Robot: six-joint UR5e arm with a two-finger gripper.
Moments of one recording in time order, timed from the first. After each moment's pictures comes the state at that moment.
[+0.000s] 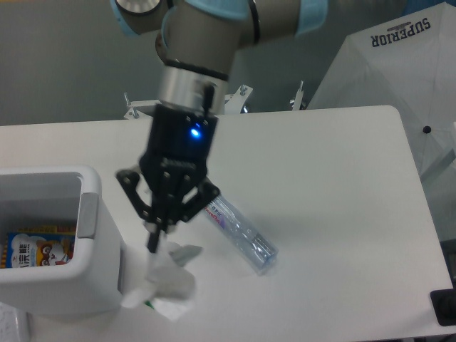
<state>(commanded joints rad) 2.28 -1.78 -1.39 -0.70 1.00 -0.24</state>
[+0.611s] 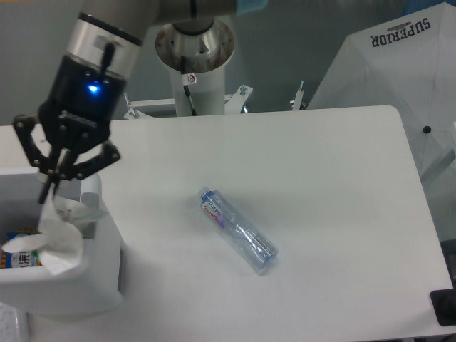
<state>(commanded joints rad) 2.12 -1.73 -1.50 -0.70 1.00 -0.23</state>
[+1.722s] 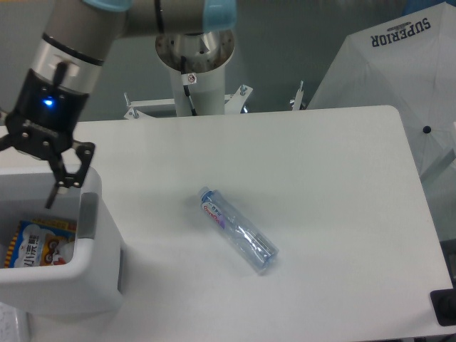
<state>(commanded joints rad) 2.22 -1.75 -1.48 -0.70 0.99 -0.15</state>
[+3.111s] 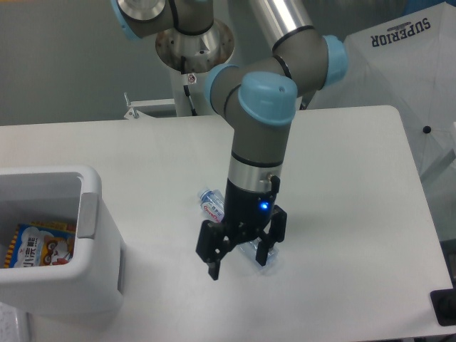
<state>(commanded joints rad) 2.45 -1.98 -1.51 -0.79 1.30 -0.14</state>
